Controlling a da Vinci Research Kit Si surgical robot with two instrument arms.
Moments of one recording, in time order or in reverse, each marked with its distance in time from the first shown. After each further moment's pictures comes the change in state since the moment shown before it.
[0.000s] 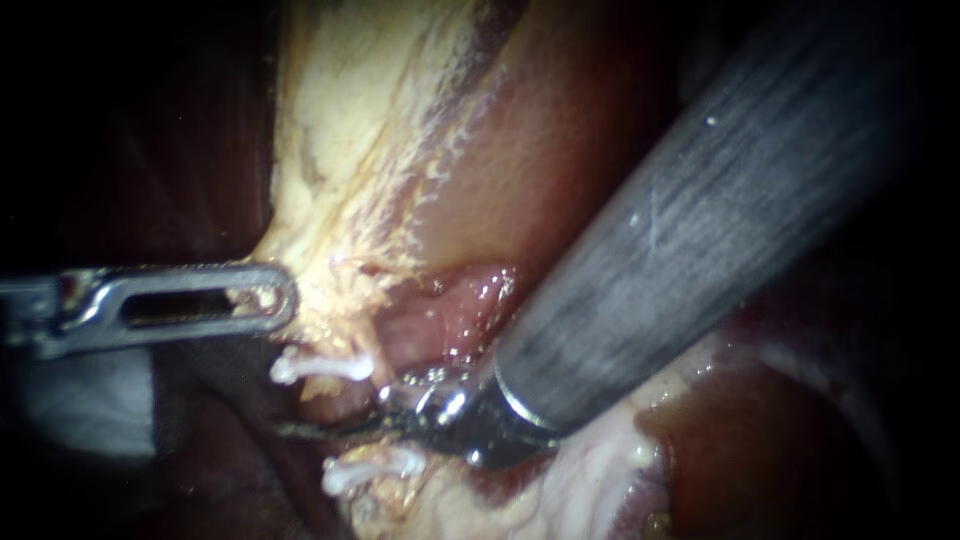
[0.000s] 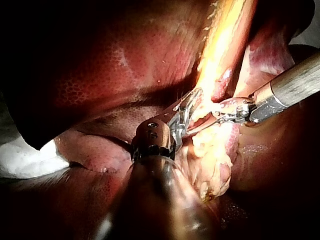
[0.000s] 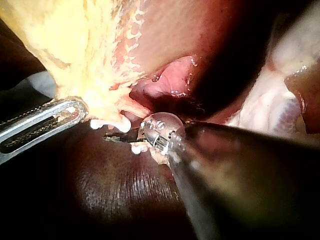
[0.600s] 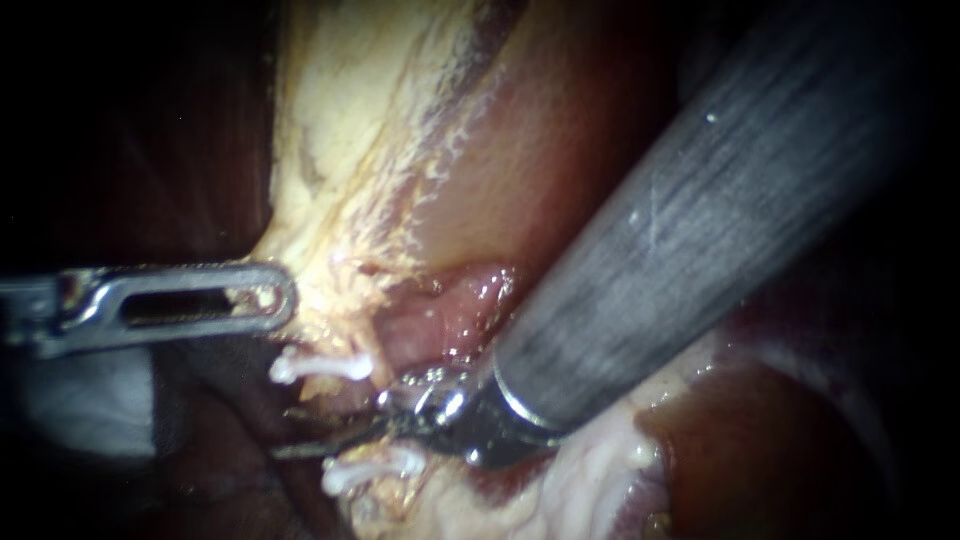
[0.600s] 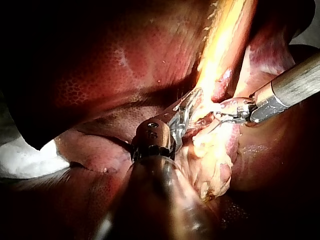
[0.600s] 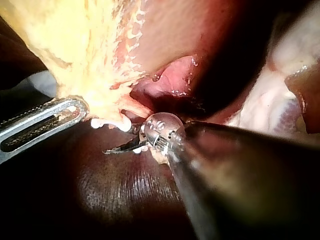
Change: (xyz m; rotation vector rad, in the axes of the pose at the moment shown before) right arm 0.000 0.000 0.000 -0.001 0.000 0.000; left arm 0.000 0.000 0.000 0.000 0.001 0.001
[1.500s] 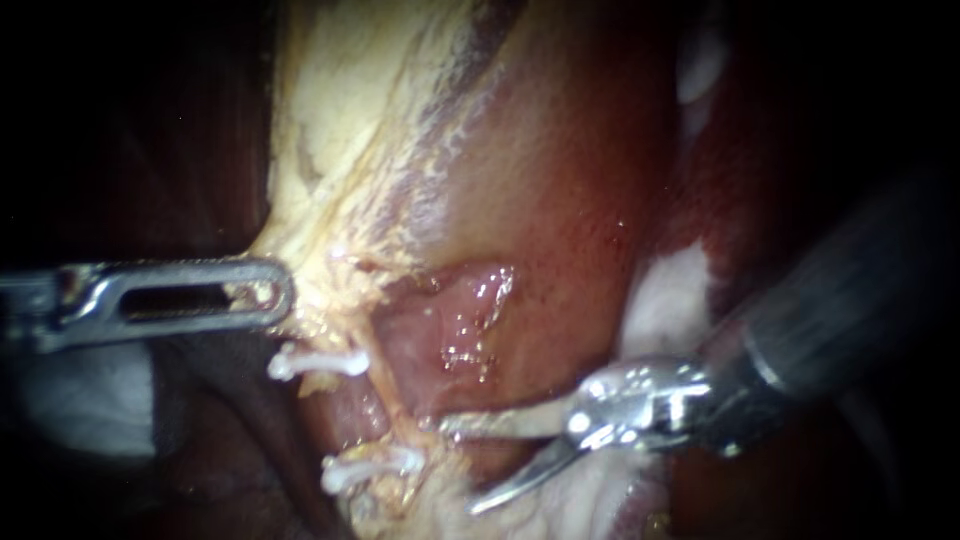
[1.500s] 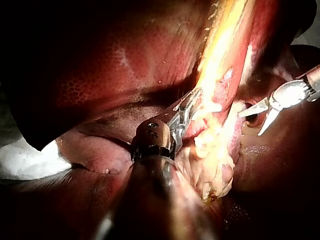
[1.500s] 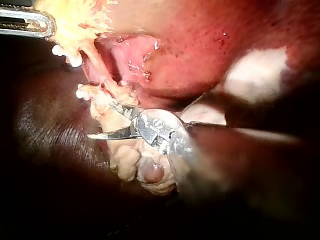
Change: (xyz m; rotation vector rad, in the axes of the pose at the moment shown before) right arm -0.003 -0.005 -0.018 -0.088 0.092 -0.558; left arm 0.000 0.001 0.000 0.000 0.002 0.002
